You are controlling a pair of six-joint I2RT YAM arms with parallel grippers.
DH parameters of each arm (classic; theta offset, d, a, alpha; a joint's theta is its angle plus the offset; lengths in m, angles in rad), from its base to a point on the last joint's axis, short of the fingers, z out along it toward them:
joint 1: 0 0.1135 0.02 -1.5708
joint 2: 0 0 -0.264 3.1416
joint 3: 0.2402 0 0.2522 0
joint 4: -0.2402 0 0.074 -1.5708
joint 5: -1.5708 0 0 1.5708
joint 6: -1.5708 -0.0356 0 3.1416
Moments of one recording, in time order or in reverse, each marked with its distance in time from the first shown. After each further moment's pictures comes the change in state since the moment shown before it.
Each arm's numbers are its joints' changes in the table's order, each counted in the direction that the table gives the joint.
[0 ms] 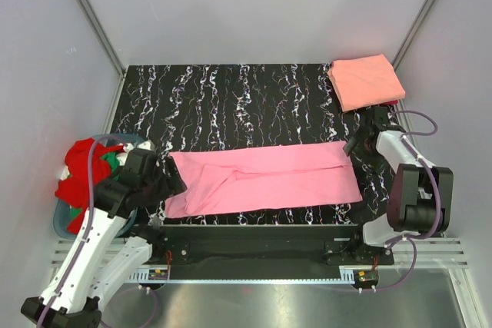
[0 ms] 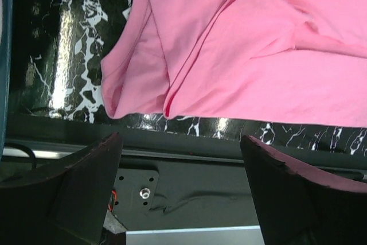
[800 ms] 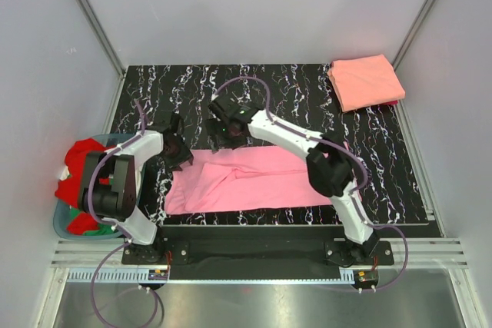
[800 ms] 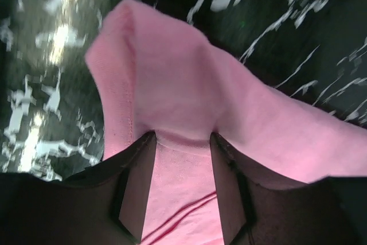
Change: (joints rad) left arm 0.204 0.938 0.083 0.571 -0.033 0.029; right arm 0.977 0.652 1.002 -0.141 0.205 0.055
